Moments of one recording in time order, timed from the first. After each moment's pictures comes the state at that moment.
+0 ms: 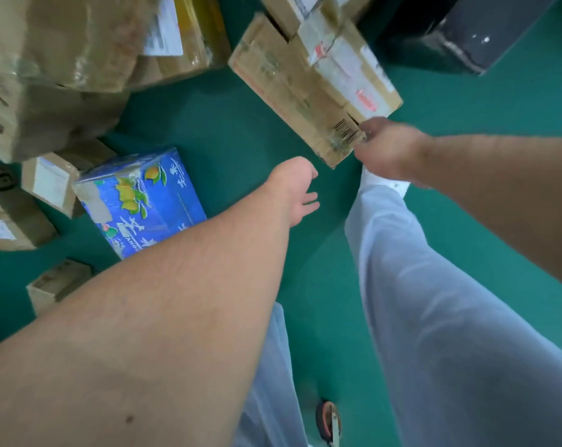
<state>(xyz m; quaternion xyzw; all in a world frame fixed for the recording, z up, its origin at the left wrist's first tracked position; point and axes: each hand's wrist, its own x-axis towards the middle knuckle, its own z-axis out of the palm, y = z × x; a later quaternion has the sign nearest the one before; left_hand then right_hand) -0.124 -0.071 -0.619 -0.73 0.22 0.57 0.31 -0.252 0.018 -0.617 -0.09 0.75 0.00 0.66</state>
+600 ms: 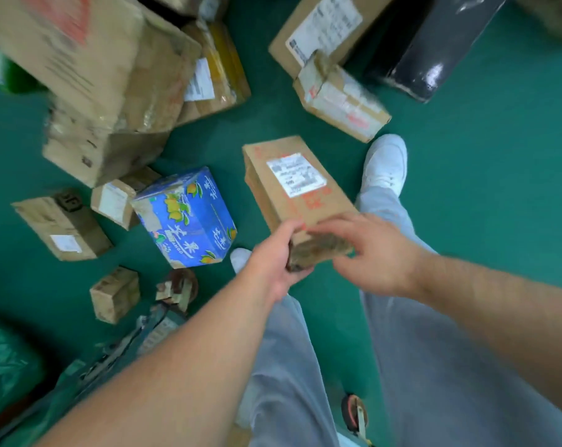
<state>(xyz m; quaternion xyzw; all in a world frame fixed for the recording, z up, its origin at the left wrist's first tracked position) -0.065 -0.061 -0.484 -0.74 0.17 0.60 0.27 -0.196 0.059 -0.458 -0.25 0.66 -0.15 0.70</state>
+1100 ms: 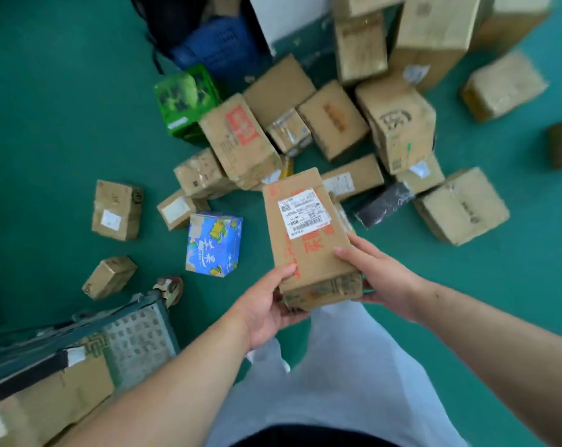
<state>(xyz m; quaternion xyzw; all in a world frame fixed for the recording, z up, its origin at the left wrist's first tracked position) -0.091 -0.051 -0.123 -0.64 0.15 0.75 0.08 -0.297 0.035 -0.134 -0.01 0.63 -0.25 0.74</state>
